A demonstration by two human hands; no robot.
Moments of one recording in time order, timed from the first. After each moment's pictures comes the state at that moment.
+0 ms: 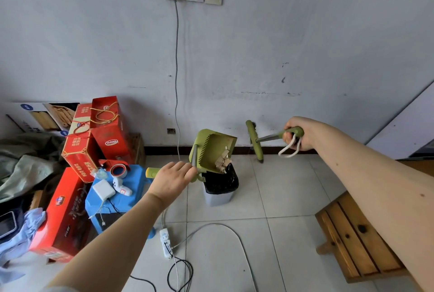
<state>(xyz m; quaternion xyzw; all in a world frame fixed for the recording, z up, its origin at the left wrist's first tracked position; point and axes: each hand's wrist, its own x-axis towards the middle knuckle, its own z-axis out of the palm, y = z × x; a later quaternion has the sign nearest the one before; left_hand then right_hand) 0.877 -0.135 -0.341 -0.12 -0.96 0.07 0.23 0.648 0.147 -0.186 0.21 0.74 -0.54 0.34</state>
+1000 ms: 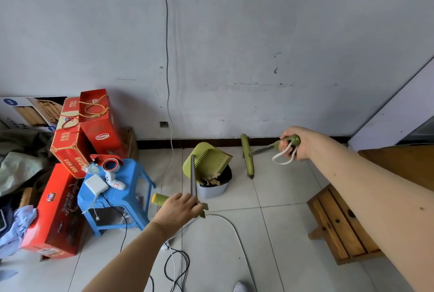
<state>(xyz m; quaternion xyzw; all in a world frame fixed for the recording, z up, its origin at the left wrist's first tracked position) 0.930 -0.087 -0.414 -0.23 -0.96 0.07 0.14 0.687 0.178 -0.217 0.23 0.72 -0.56 0.35</state>
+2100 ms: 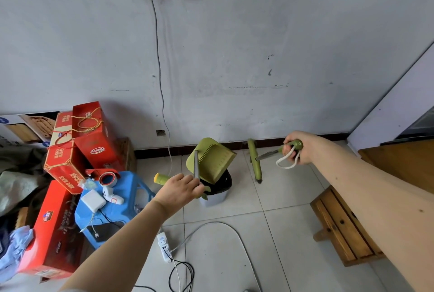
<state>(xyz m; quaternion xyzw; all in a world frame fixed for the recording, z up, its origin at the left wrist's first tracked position) 0.855 -0.114 -0.364 -0.26 -0.94 0.12 0.20 0.666 0.190 -0.218 0.25 0.69 -0.58 0.35</state>
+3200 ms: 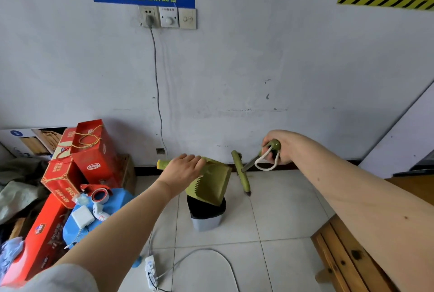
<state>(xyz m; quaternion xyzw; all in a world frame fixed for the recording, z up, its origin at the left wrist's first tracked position) 0.746 -0.050 -0.278 -0.16 -0.96 0.14 0.19 0.600 0.197 -0.162 0.17 0.76 -0.49 0.40</state>
